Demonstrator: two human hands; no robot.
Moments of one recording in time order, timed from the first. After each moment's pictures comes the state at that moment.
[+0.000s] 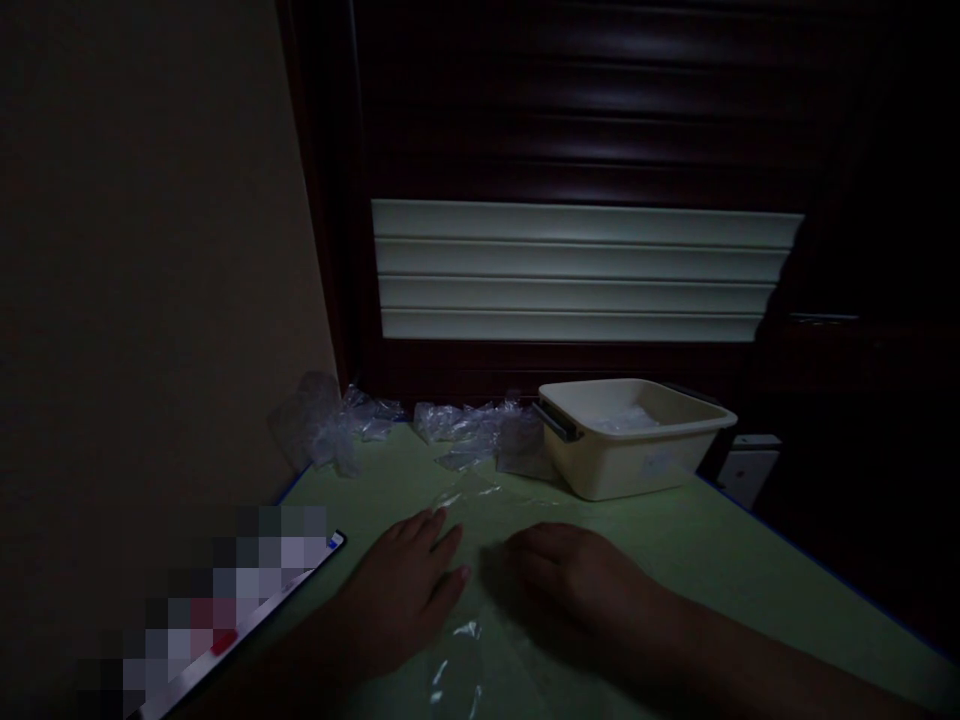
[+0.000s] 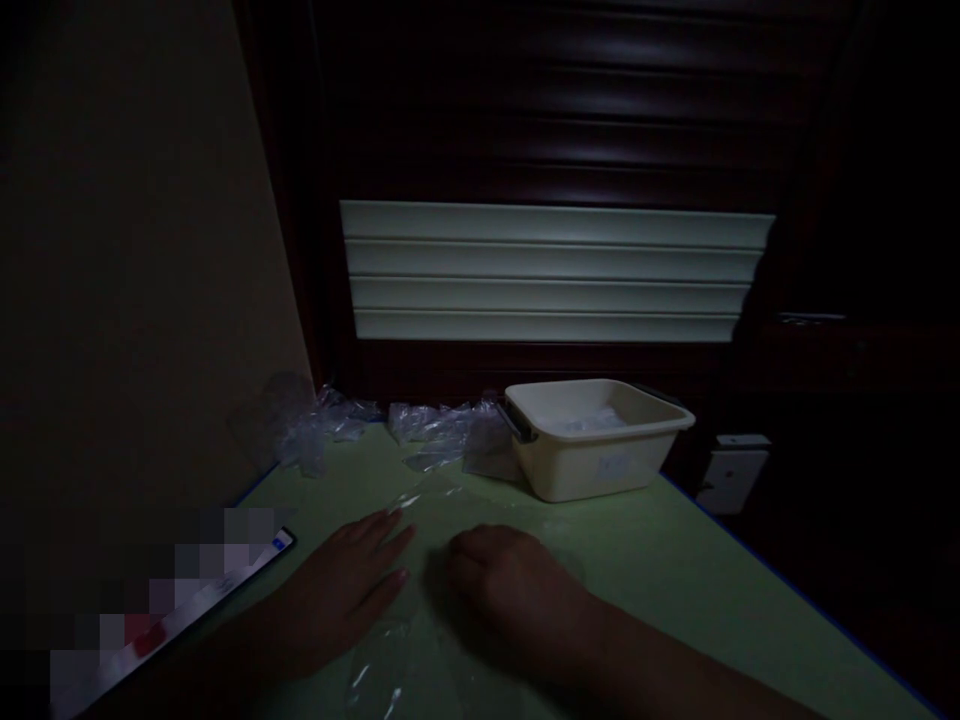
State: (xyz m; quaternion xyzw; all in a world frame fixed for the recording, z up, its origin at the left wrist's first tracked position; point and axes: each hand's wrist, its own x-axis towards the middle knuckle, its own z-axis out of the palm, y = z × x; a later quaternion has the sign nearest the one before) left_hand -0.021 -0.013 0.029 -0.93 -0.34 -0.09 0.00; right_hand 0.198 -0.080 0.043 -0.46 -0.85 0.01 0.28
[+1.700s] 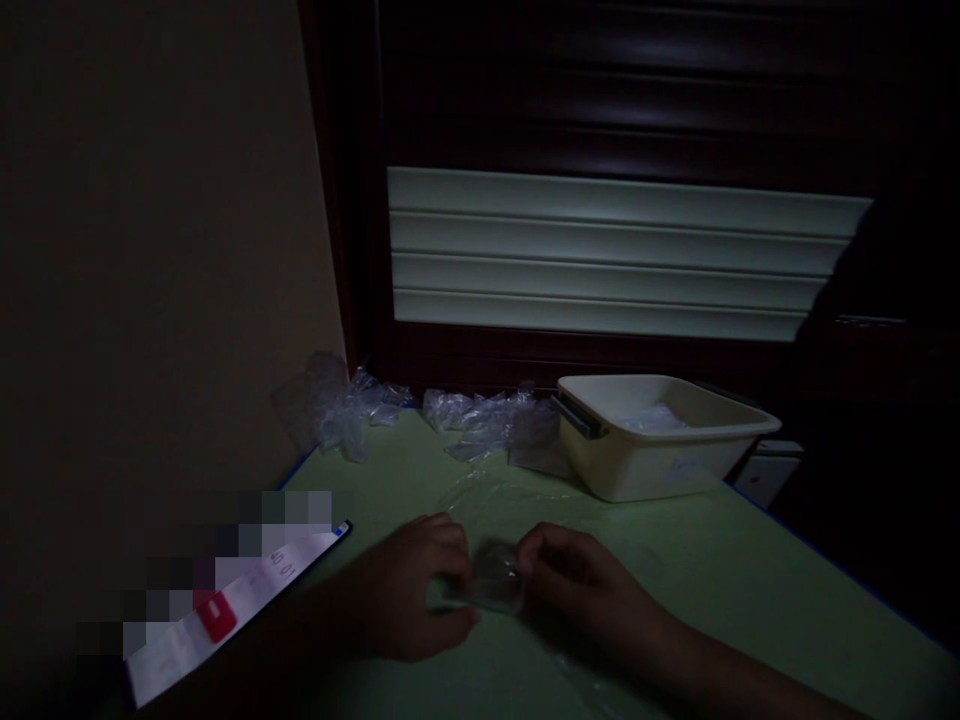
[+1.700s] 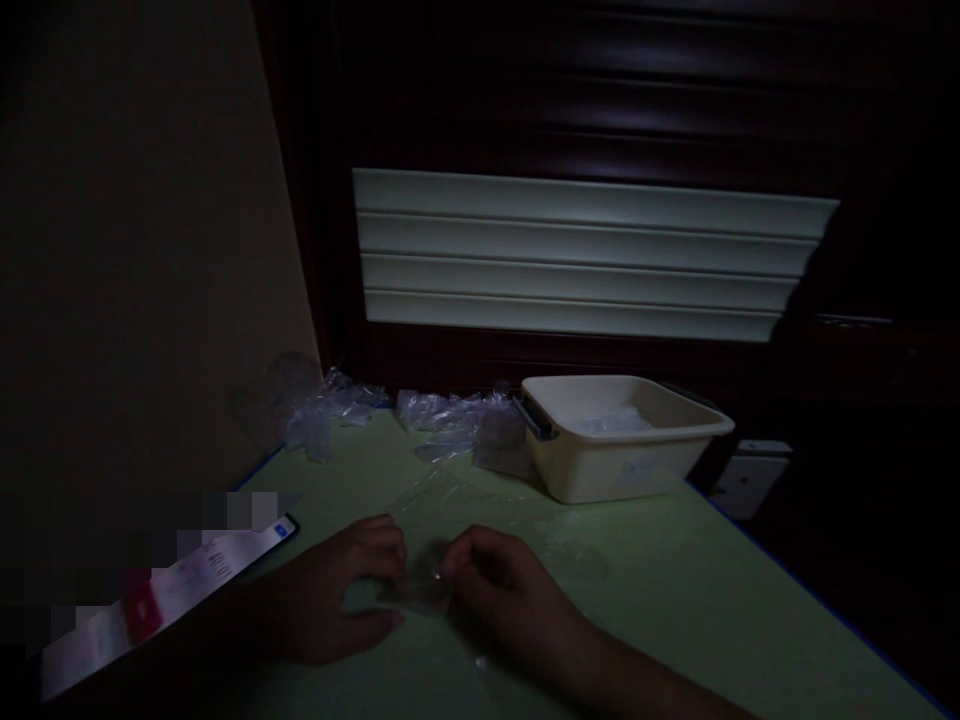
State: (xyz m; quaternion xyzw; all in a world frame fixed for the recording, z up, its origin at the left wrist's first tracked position) left_hand -0.025 -0.010 0.046 -0.94 -0.18 -0.20 -0.20; right_hand 0.181 -0.070 0.026 -0.44 -0.60 0.50 0.45
